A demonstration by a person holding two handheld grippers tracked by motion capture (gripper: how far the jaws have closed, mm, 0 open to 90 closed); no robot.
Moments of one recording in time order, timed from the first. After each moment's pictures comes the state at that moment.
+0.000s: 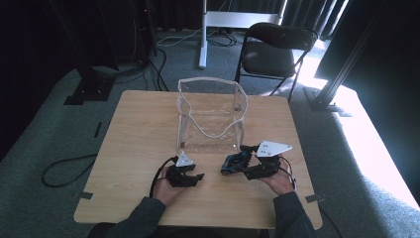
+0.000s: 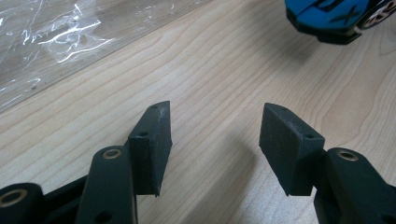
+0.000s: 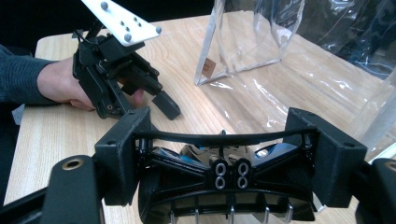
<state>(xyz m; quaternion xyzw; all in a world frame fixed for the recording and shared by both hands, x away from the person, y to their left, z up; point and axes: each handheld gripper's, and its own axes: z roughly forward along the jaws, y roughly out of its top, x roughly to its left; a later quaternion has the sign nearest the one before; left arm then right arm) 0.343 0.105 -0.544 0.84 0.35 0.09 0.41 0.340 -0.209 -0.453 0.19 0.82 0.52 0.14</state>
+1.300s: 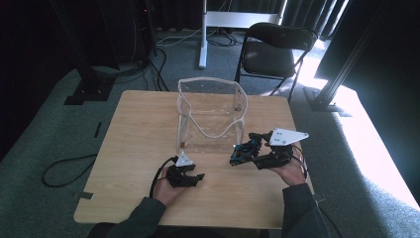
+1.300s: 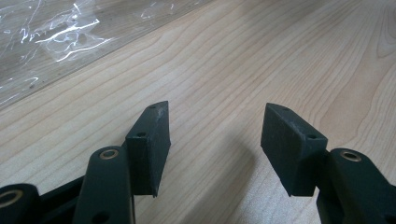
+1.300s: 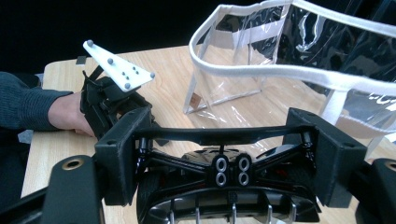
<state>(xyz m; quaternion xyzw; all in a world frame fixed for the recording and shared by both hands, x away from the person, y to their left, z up) 0.343 0.104 -0.545 0.84 0.35 0.09 0.41 0.344 -0.230 -0.399 0.17 0.81 0.54 0.16</state>
